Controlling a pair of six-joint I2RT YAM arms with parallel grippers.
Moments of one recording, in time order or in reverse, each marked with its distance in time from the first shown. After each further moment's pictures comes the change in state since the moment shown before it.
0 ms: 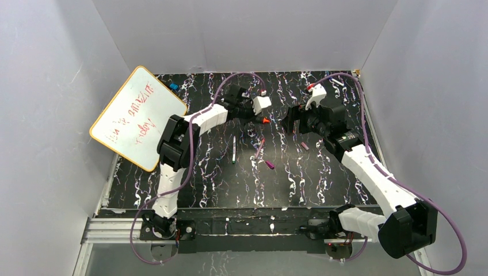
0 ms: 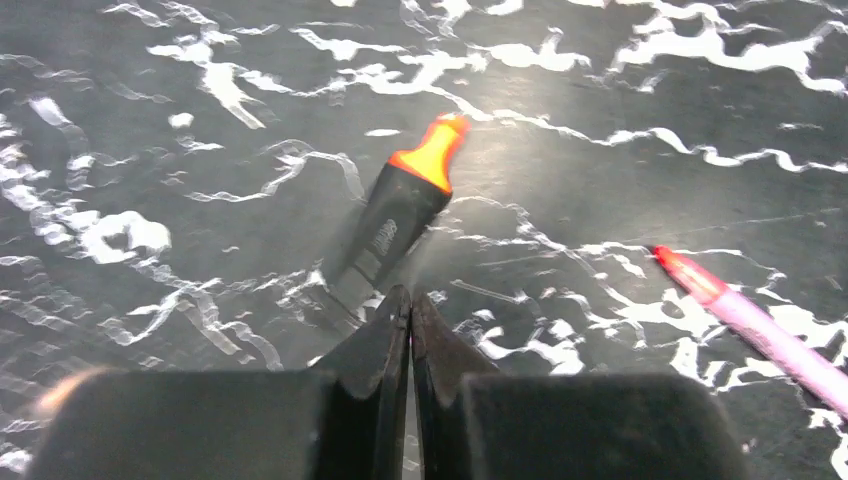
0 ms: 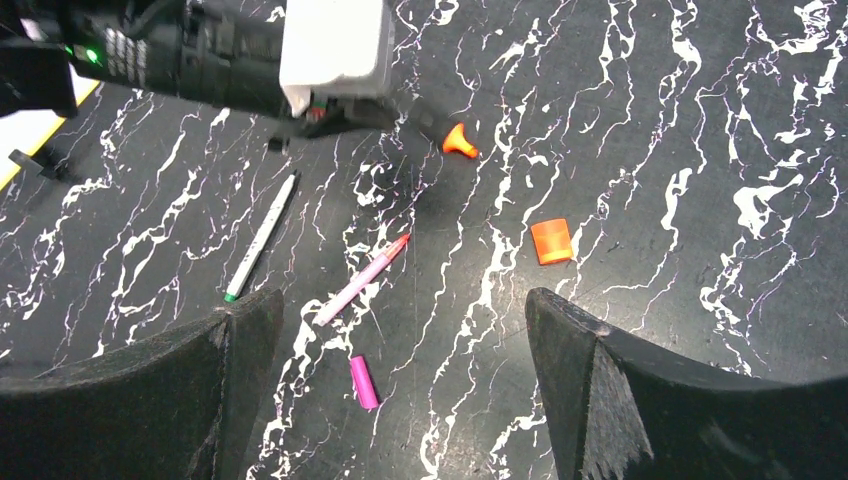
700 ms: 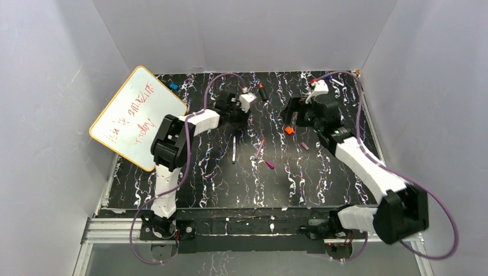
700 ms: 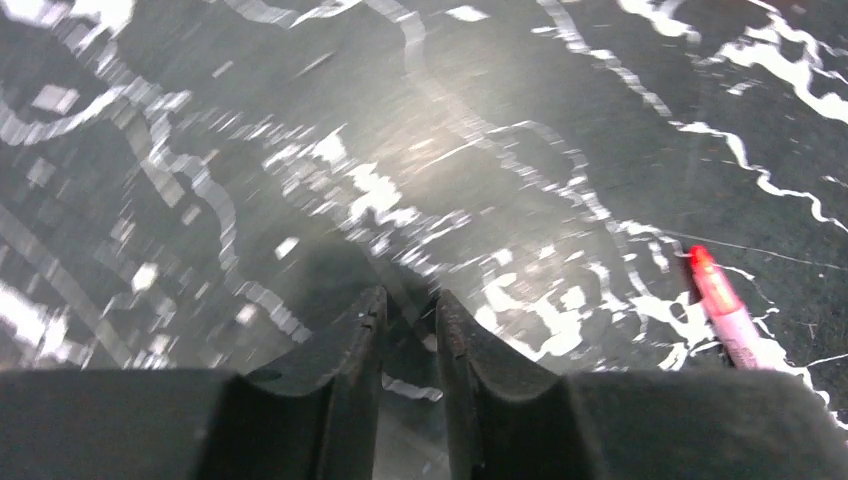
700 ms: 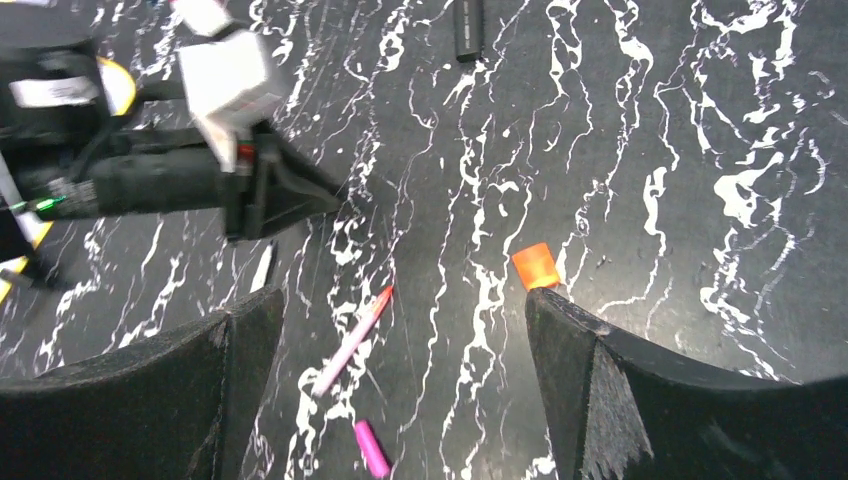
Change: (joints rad) left arm 0.043 -0.046 -0.126 0.164 -0.061 -0.349; right arm -0.006 0.049 -0.019 0.102 0.114 0.133
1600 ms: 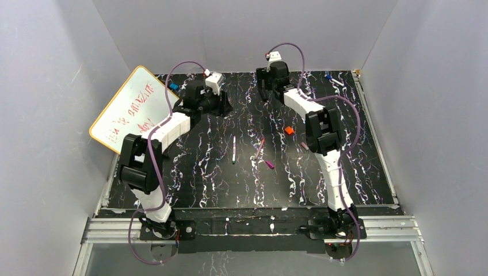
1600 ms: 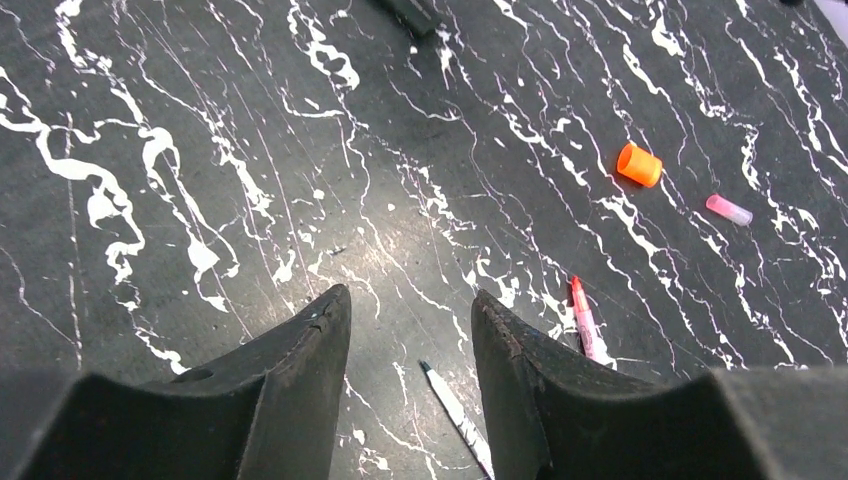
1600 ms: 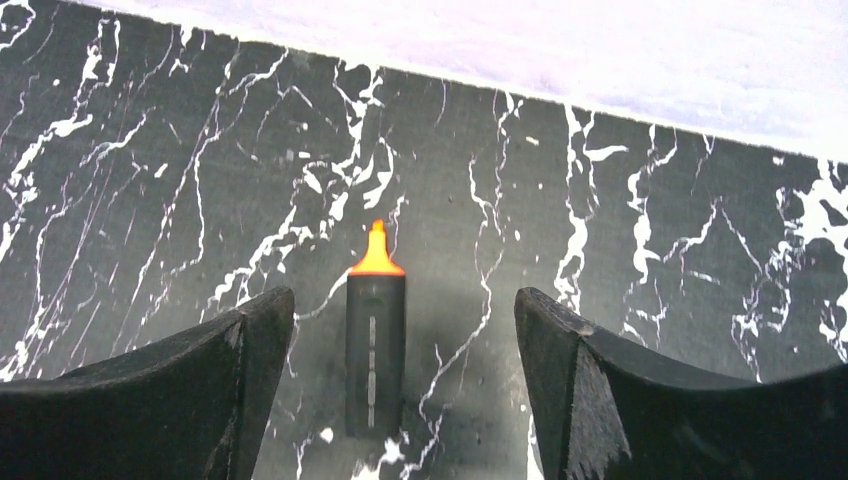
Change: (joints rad) left arm 0.177 -0.446 -0.289 0.159 0.027 -0.409; right arm 0.006 1.286 1.135 0.119 0.145 -0.245
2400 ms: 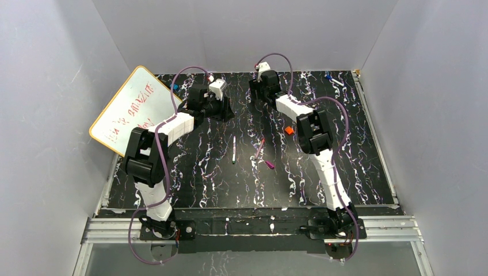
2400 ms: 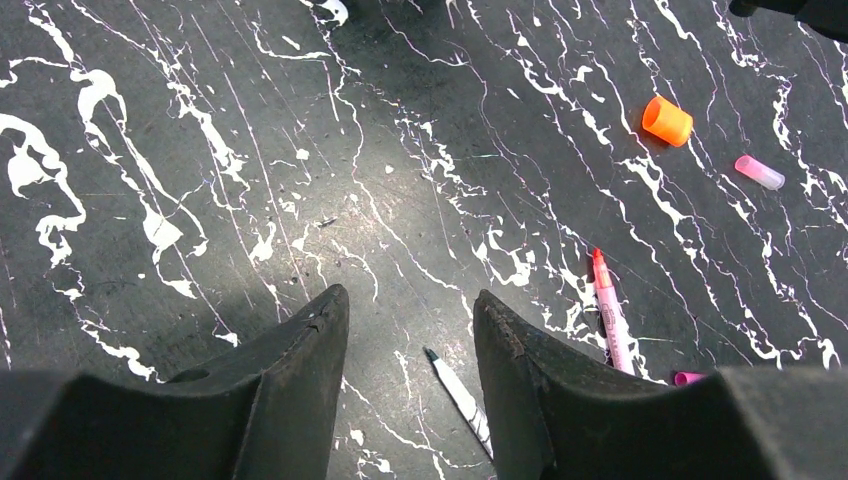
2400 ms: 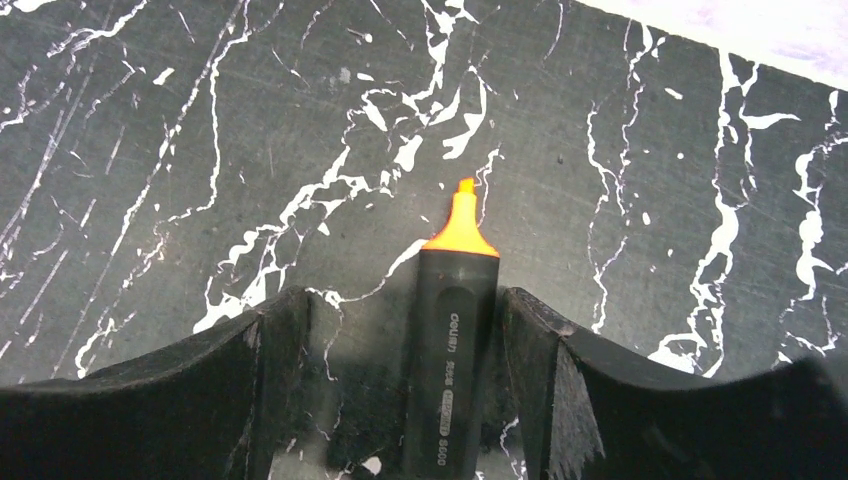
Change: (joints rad) left arm 0.001 0.101 -0.002 -0.003 0.043 0.013; right arm 0.041 0.148 0.100 -0.013 -0.029 -0.057
